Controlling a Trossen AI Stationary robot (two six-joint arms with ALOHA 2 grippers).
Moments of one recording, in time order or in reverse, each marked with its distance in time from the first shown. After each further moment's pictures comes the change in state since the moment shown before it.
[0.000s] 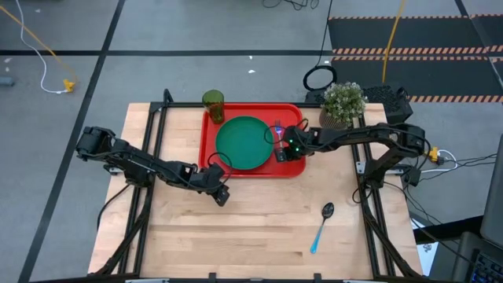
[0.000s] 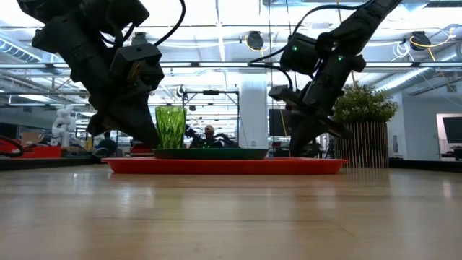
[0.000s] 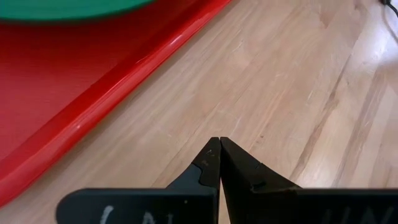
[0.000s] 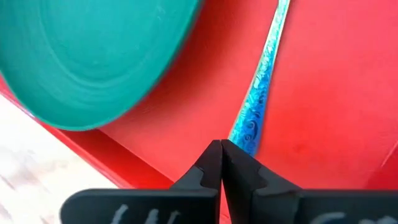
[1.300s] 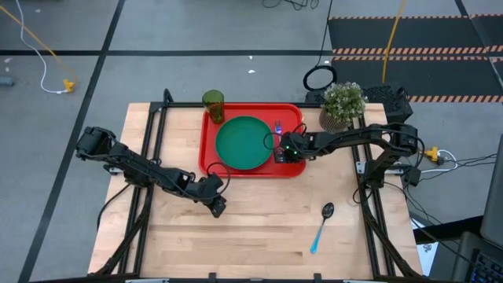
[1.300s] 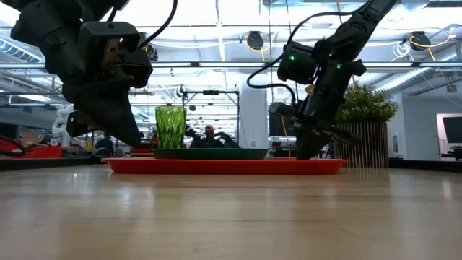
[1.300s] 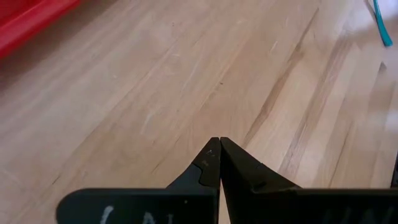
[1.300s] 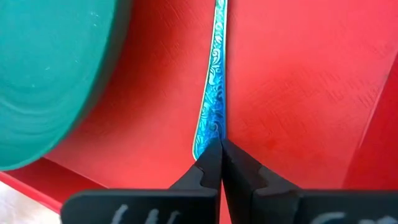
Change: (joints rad) left arm -0.121 0.000 0.000 0.004 0.044 -0.090; right arm 0.042 0.066 0.003 -0.030 0.116 0.165
